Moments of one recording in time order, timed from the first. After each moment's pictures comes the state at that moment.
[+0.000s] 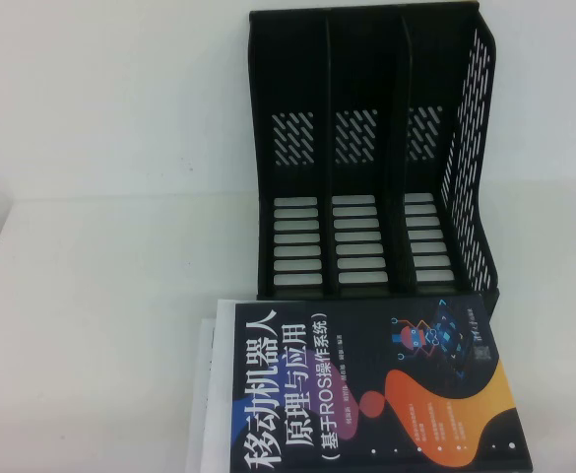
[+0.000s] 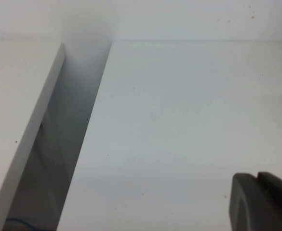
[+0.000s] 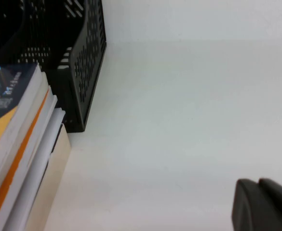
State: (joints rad) right arm 0.02 -0.01 0.02 0.04 0.40 -0.01; left arm 0.08 -0.01 0.01 -0.06 0.36 -0.02
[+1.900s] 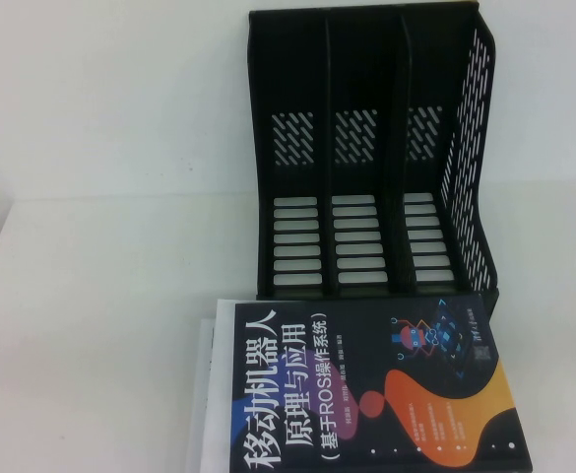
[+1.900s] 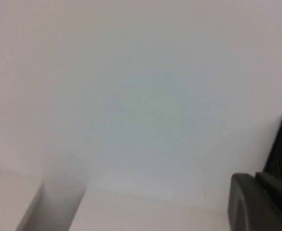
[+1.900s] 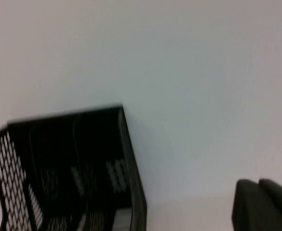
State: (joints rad) right arm 0.02 0.09 -0.37 0.08 0.27 0.11; left arm 0.07 0.12 -0.36 -0.07 0.23 -0.24
